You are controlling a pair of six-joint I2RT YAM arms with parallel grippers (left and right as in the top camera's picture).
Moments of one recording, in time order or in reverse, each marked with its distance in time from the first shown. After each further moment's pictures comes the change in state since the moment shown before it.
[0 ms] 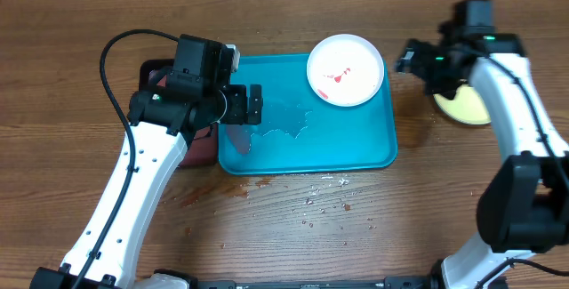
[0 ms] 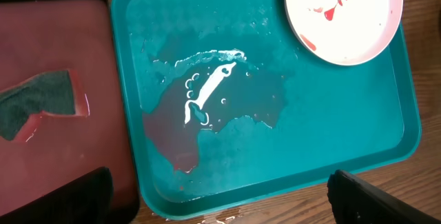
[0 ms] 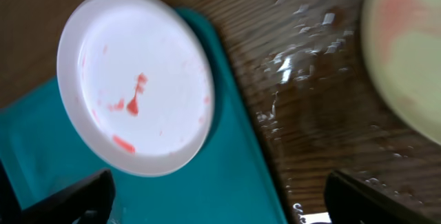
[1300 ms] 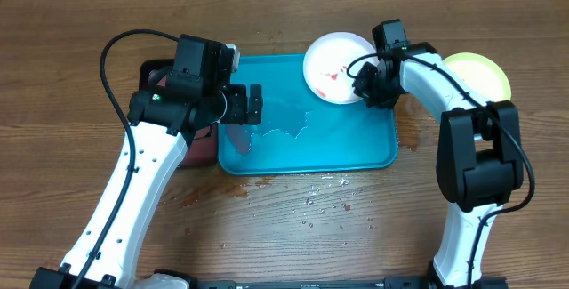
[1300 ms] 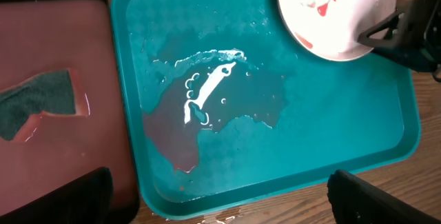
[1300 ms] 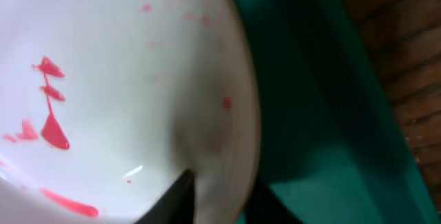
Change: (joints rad) left arm 0.000 0.000 0.000 0.000 0.000 0.000; right arm 0.184 0.290 0.002 0.155 0.068 0.280
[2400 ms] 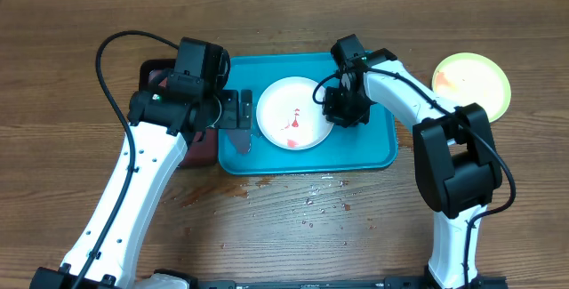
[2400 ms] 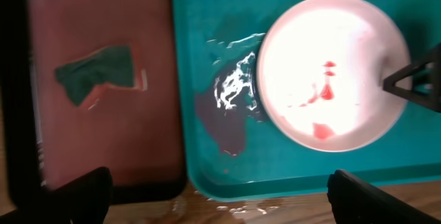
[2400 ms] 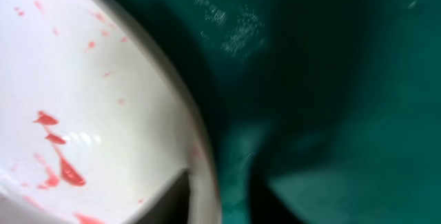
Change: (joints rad) left arm 0.000 0.000 0.000 -0.084 -0.177 -0.011; right arm 0.174 0.003 0.019 -0.177 -0.074 -0.200
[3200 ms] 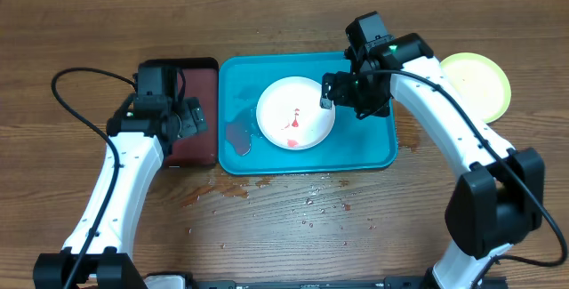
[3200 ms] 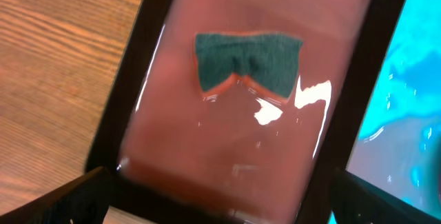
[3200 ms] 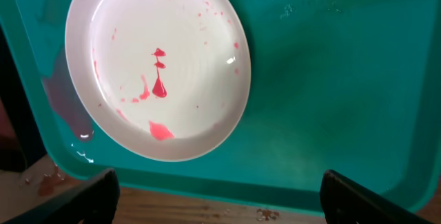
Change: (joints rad) left arm 0.246 0.002 -0.312 0.314 -0.164 -0.116; right arm -0.003 -0.269 0.056 -0.195 0.015 -0.087
